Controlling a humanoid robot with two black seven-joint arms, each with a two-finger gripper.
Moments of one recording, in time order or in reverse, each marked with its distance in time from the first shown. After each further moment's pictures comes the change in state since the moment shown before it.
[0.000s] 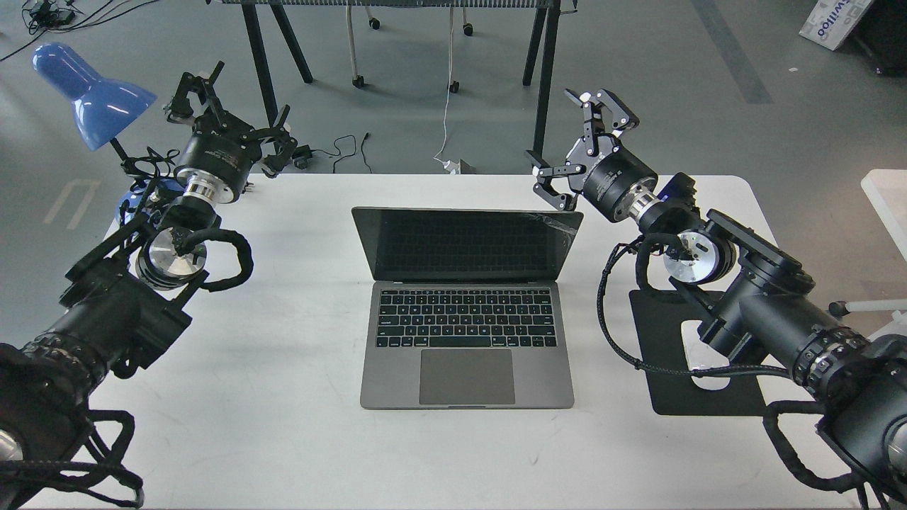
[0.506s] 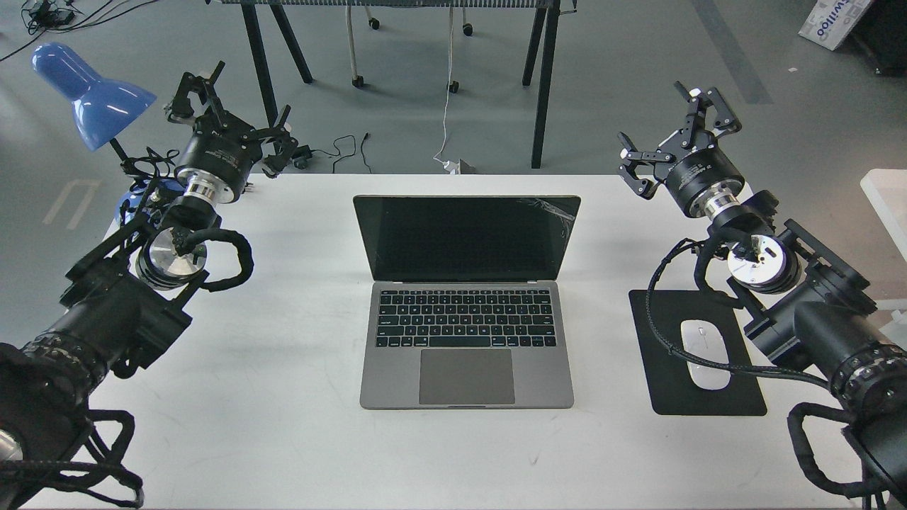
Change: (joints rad) left arm 0.000 0.000 0.001 0.000 0.001 0.000 0.000; right arm -0.055 -0.032 0.280 -0.132 0.003 -0.011 0.011
